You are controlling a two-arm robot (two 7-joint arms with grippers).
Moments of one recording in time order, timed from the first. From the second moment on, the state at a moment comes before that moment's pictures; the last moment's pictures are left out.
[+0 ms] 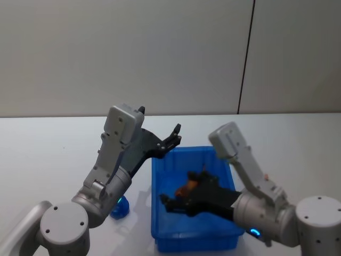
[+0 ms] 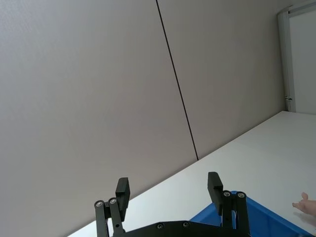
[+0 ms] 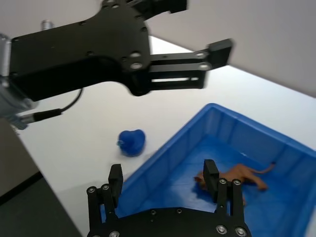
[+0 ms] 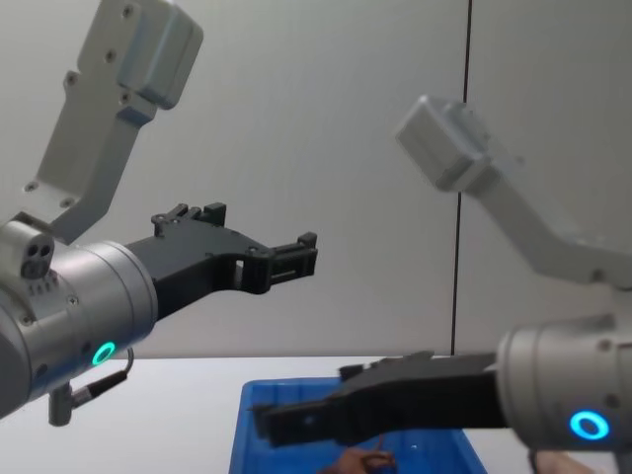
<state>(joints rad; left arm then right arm) -0.24 0.38 0.45 -1.63 -0.20 0.01 -0.01 0.16 0.11 -0.37 -1.68 0.03 0.53 0.53</state>
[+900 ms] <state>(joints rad) -0.24 0.38 0.45 -1.63 -0.20 0.01 -0.01 0.02 0.34 -0.16 -1.83 0.20 0.42 0.29</state>
